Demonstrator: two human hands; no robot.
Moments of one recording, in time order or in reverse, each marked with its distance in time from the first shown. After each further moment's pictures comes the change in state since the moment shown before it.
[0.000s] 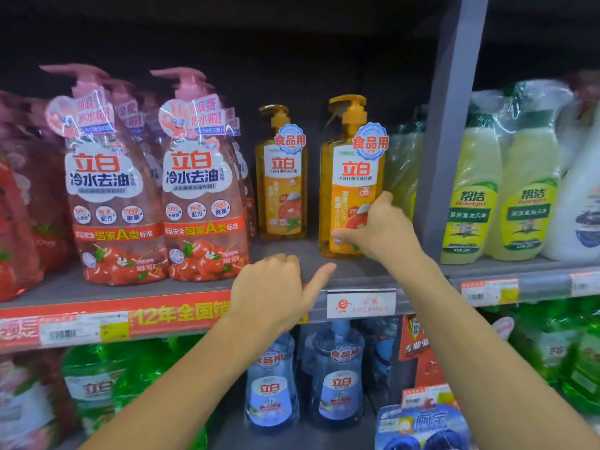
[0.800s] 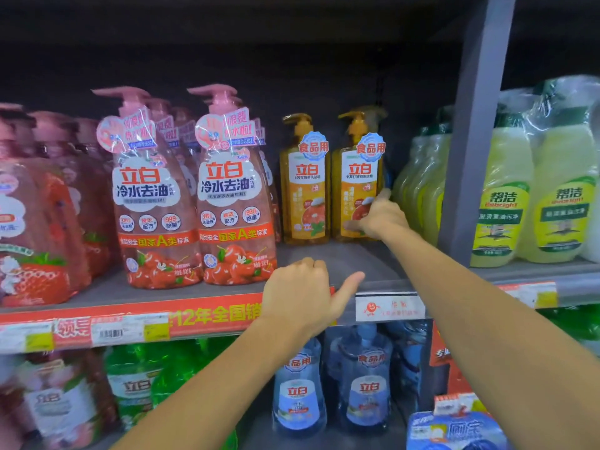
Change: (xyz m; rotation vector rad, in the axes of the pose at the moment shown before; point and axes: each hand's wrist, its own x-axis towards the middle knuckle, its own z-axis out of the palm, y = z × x) left_hand -0.002 -0.002 0.010 0.036 0.133 0.046; right_hand 0.078 -0.007 0.045 0.059 -0.045 0.157
